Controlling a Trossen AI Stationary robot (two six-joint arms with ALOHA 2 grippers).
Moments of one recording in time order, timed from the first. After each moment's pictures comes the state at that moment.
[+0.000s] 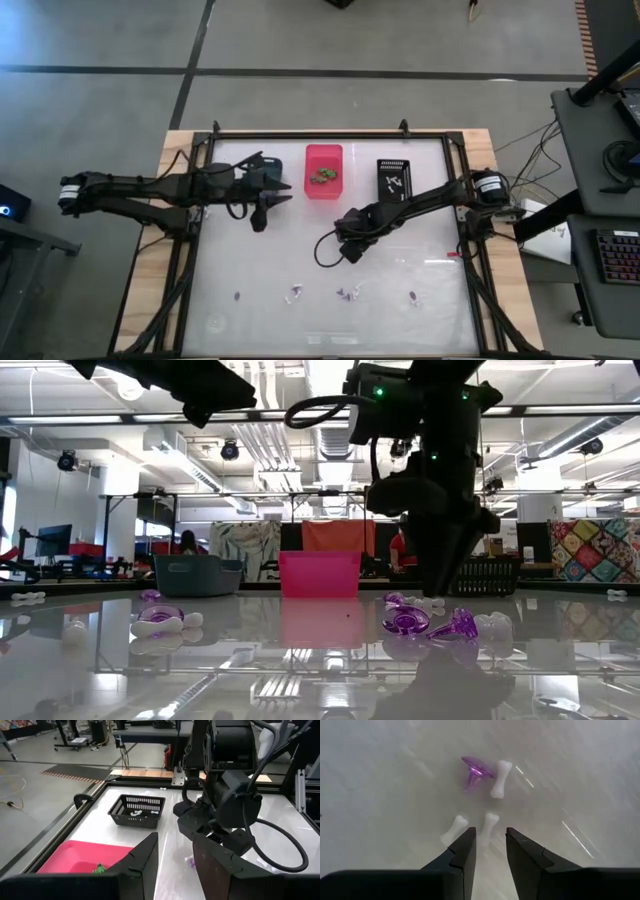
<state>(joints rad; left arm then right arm) 0.05 0.96 0.72 -0.02 -0.10 -0.01 0.11 1.88 1.22 -0.77 0.04 0.87</state>
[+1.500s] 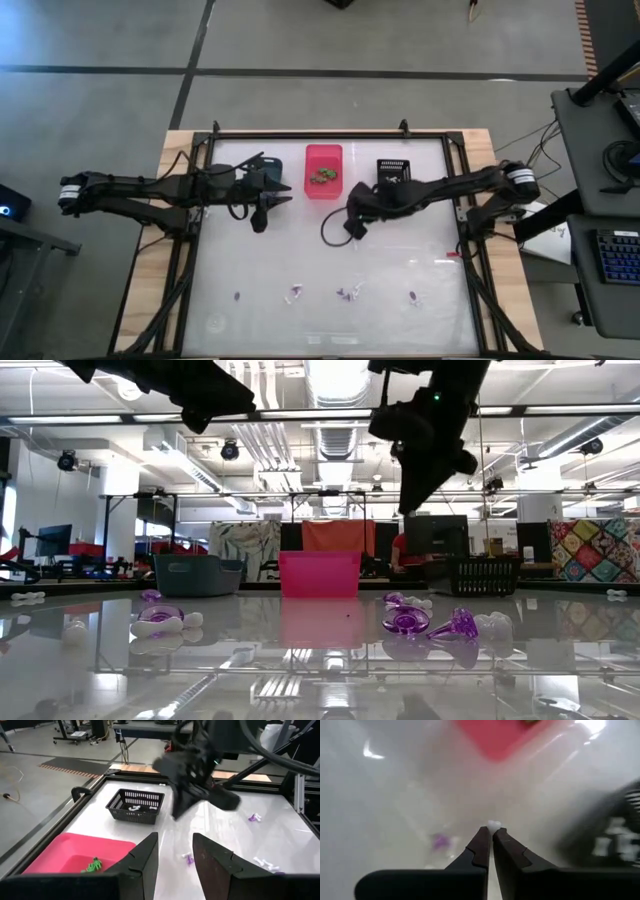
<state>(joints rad) 0.05 0.96 0.71 -0.02 -0.10 -0.05 0.04 1.63 1.23 -0.81 0.32 0.68</state>
